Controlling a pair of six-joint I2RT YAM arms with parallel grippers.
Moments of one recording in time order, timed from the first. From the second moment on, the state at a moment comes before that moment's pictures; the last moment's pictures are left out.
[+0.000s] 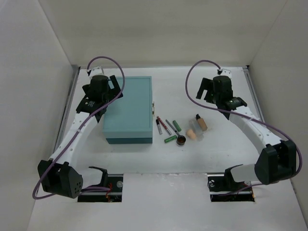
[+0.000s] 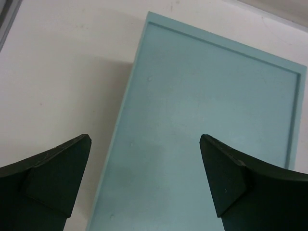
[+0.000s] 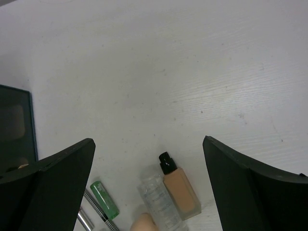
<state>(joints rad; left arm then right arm) -0.25 1.22 1.14 -0.48 -0.33 -0.40 0.28 1.36 1.09 -0.31 0.25 0.44</state>
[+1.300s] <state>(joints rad) 0.00 1.31 0.99 -0.28 0.01 -0.38 0.38 1.82 0.98 0.61 -0.65 0.87</state>
